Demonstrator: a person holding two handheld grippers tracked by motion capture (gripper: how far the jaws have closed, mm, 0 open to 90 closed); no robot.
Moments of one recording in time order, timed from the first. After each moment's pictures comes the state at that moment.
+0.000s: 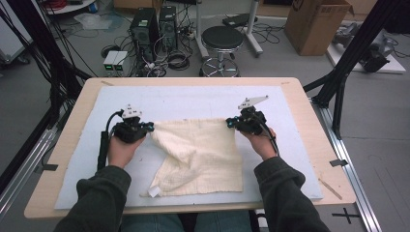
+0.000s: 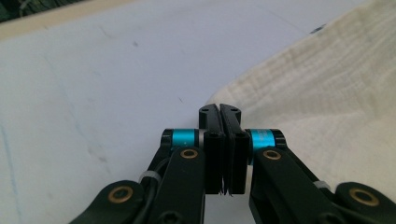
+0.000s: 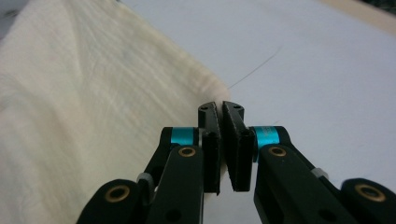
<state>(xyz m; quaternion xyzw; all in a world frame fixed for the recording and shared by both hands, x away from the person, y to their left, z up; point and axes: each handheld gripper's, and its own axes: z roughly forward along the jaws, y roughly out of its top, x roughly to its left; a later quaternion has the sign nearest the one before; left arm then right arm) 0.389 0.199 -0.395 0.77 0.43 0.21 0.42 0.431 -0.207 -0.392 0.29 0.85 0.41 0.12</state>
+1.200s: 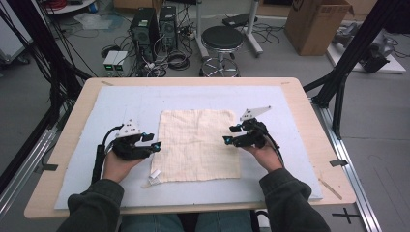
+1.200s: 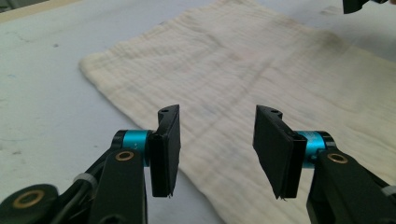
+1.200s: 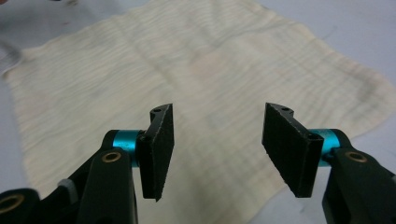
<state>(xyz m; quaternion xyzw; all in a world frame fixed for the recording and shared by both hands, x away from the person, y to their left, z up) 0.330 0.199 -0.411 0.80 0.34 0.16 0.48 0.396 -0.211 -0.401 0.27 0.86 0.43 0.07</state>
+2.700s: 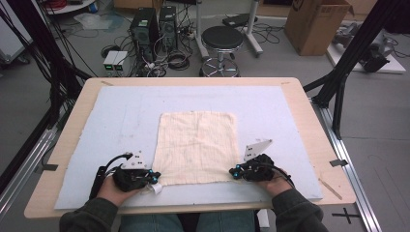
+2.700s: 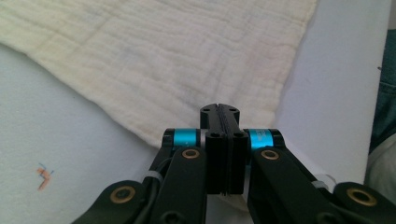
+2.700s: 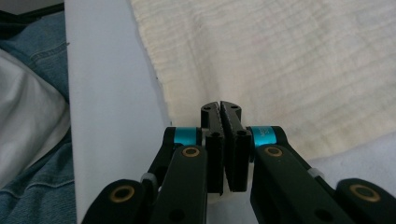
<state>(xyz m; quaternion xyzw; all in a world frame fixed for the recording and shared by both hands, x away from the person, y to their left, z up) 0.271 0.188 -0.437 0.88 0.26 0.08 0.40 0.315 -0.225 -0.438 0.16 0.91 0.39 0.01</state>
